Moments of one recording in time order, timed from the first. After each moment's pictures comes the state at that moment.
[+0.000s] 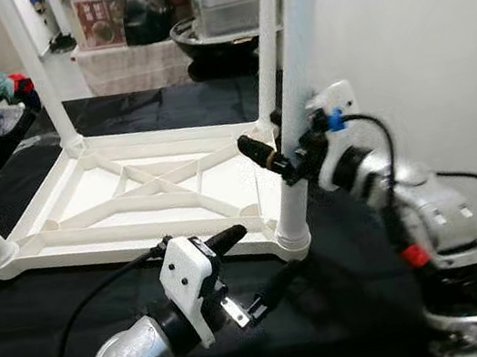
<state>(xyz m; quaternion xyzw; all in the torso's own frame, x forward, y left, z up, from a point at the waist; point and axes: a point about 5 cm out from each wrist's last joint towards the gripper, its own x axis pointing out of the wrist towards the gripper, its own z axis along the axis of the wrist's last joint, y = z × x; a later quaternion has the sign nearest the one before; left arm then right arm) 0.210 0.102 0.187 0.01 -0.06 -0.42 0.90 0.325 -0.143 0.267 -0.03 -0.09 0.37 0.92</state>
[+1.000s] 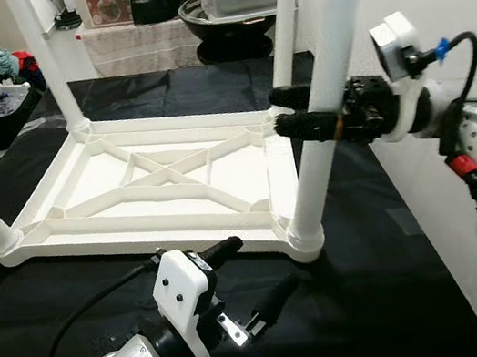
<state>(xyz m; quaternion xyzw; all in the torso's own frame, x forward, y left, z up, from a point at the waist) 0.195 0.104 0.190 0.01 -0.04 -0.42 0.91 0.323 -0.188 0.314 -0.03 -0.09 0.65 0.75</state>
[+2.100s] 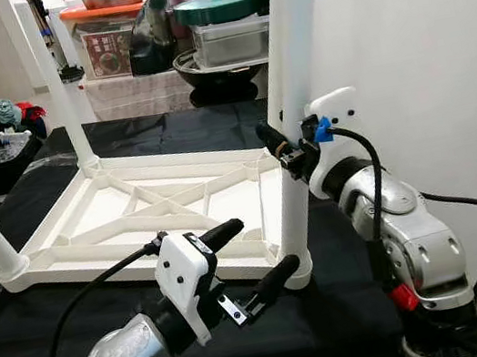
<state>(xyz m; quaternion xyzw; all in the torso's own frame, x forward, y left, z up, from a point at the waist) 0.211 0.101 0.196 0.01 -0.08 -0.42 0.90 0.306 -0.106 0.256 -0.03 -0.08 0.23 0.97</state>
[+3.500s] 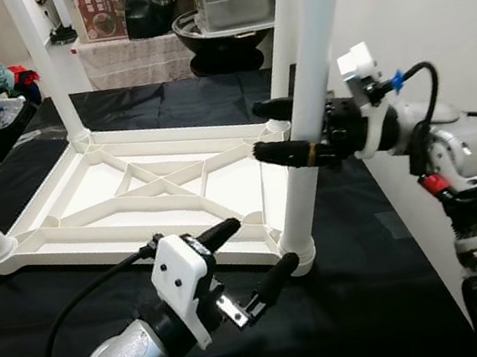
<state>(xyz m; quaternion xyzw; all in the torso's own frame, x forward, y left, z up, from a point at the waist) 0.202 0.103 0.200 0.01 -0.07 -0.40 0.91 0.339 -0.166 0.297 -0.06 -0.09 0.63 0.77</state>
